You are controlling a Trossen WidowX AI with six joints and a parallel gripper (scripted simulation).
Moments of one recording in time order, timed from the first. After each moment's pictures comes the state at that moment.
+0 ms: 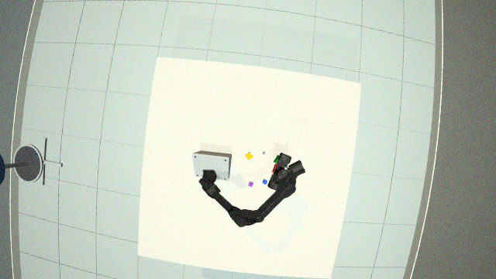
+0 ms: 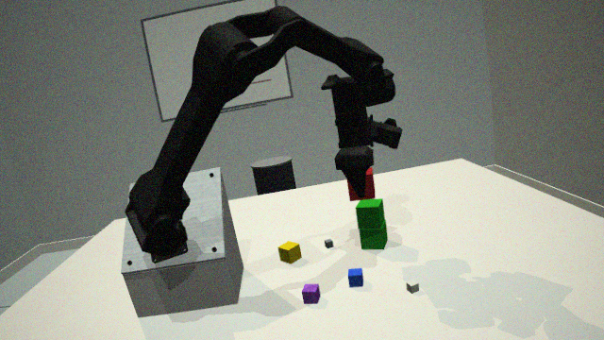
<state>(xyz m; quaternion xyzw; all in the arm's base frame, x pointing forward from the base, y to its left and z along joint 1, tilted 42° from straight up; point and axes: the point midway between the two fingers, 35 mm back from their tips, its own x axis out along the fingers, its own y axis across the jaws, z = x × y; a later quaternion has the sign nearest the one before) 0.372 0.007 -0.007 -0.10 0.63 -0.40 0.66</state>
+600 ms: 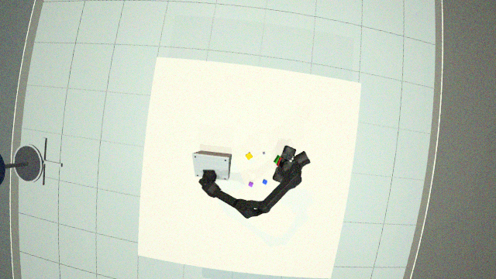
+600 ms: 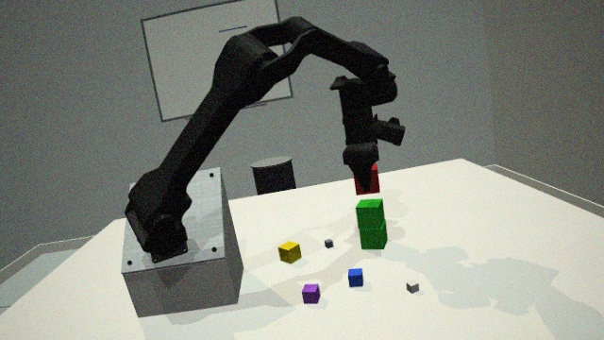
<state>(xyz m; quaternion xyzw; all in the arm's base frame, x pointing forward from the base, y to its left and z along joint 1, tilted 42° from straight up) 0.397 0.029 -0.035 -0.10 0.63 -0.40 0.66</state>
